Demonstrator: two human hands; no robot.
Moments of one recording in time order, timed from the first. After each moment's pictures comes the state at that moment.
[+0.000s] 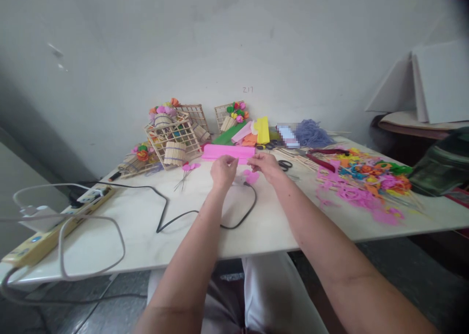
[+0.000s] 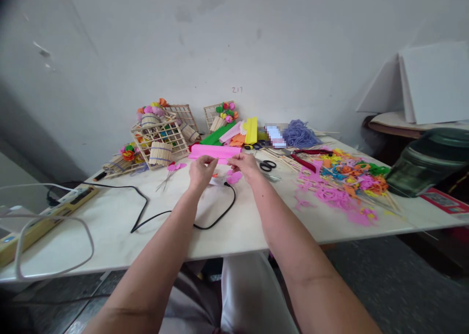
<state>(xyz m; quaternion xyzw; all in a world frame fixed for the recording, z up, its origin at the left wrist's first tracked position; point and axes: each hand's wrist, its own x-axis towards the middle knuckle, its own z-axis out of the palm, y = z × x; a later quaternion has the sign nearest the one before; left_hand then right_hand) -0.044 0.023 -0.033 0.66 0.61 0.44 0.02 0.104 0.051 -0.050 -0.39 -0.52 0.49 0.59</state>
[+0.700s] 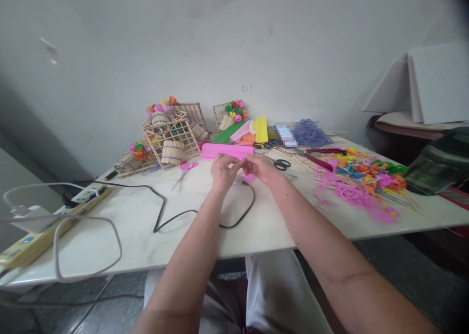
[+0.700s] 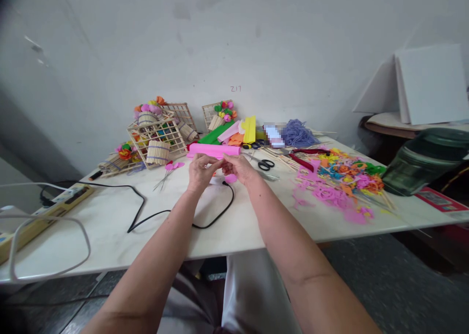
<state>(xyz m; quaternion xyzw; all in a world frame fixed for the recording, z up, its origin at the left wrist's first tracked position) -0.046 0.023 -0.042 0.72 0.45 0.53 0.00 0.098 0.036 -0.041 -0.28 -0.53 0.62 0.51</state>
